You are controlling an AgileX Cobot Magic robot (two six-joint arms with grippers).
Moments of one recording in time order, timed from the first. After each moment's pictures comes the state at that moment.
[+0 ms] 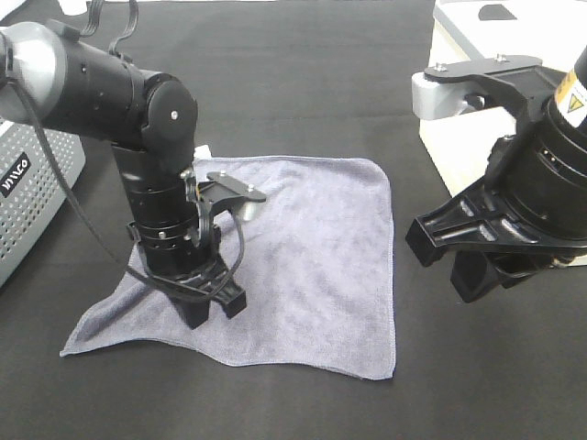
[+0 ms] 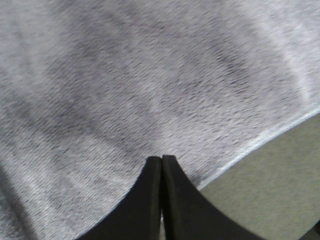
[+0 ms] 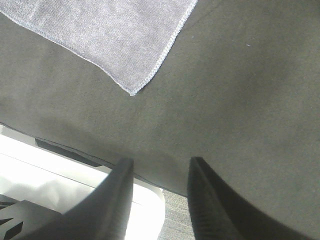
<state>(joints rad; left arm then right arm) -0.60 2.08 -1.28 -0.12 0.91 0.25 0.69 1.33 -0.97 -0.05 1.06 0.34</state>
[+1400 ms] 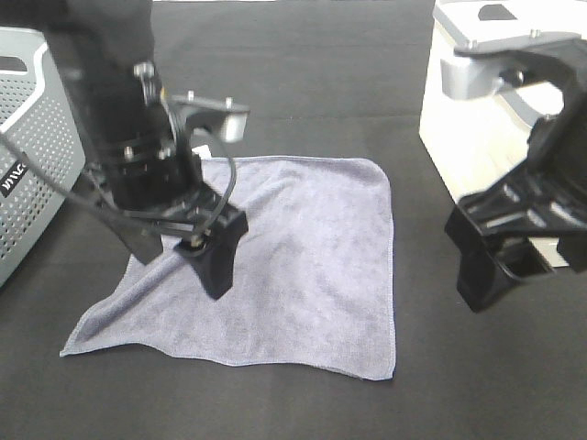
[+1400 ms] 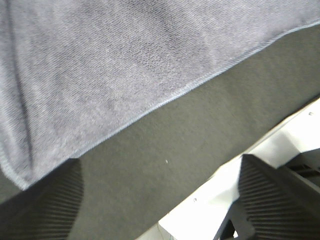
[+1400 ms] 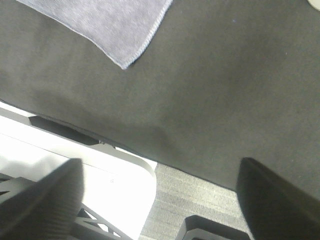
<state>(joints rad) -0.61 1.85 -1.37 -0.15 1.17 0.05 0.69 1.28 -1.04 -0.06 1.21 0.33</state>
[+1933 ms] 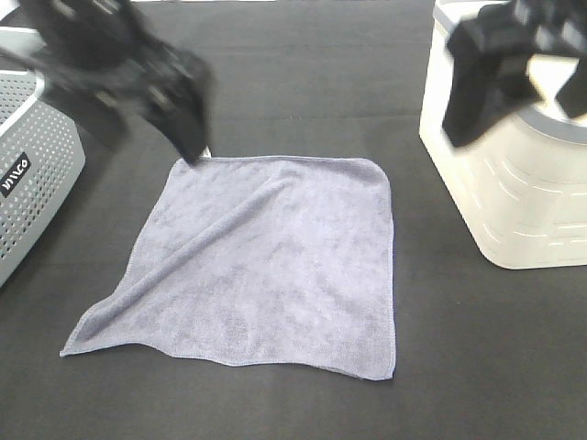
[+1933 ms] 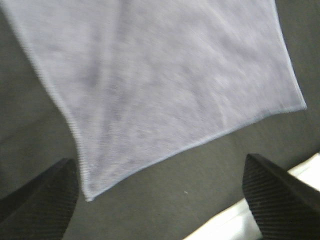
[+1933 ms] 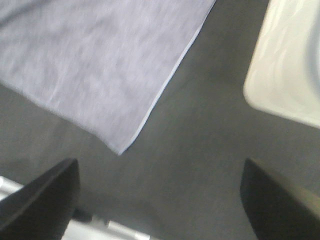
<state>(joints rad) -0.47 1.70 -1.54 -0.10 1.21 -0.02 0.69 1.28 -1.31 -0.21 1.21 0.37</state>
